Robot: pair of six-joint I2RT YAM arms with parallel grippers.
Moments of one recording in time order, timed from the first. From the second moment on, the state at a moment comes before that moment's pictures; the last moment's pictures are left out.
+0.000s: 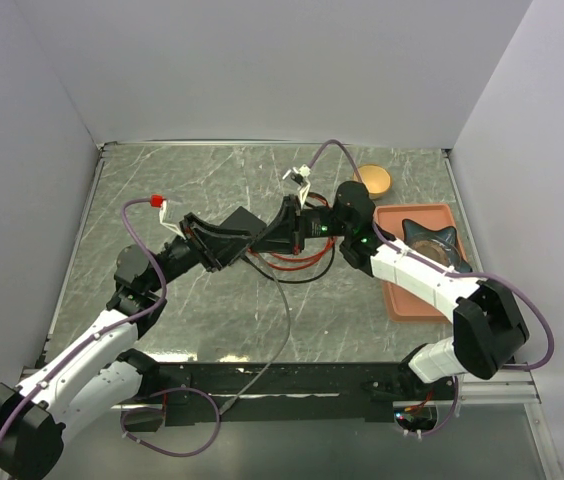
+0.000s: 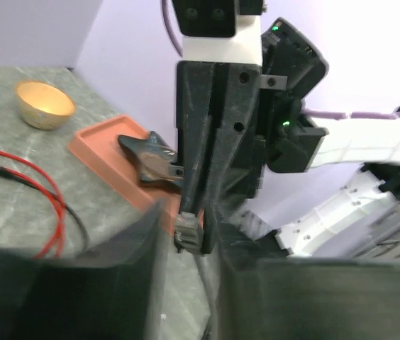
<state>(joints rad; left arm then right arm) -0.48 0.83 0.48 0.67 0.54 -0.78 0.63 1.42 0.97 0.54 -1.01 0.64</state>
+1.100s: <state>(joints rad) -0.48 0.98 0.59 0.20 -0.02 -0.70 0.63 1.07 1.11 -0.30 0.14 0.13</state>
